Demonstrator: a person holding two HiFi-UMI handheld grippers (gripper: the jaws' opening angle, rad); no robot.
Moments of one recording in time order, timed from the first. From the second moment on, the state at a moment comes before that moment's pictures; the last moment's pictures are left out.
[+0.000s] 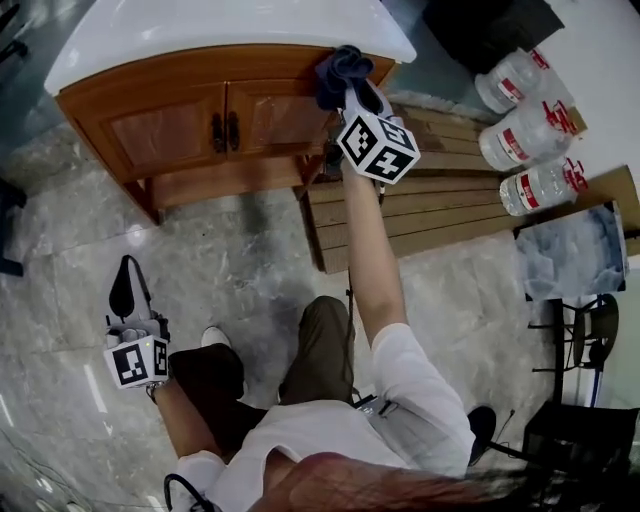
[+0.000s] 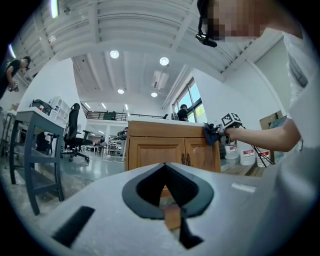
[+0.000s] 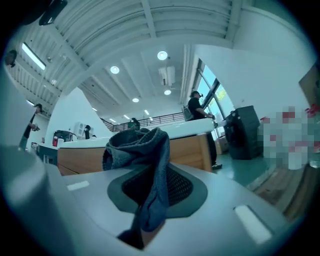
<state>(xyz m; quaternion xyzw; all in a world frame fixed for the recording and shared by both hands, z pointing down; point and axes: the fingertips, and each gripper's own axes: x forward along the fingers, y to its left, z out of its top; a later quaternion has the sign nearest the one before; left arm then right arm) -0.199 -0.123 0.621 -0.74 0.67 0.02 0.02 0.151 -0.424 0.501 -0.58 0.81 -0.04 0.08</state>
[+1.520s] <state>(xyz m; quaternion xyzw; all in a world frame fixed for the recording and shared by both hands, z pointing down) -0.227 -0.097 0.603 -0.71 0.70 0.04 0.04 -0.234 -0.358 0.626 -0.38 0.90 -0.18 0.10</state>
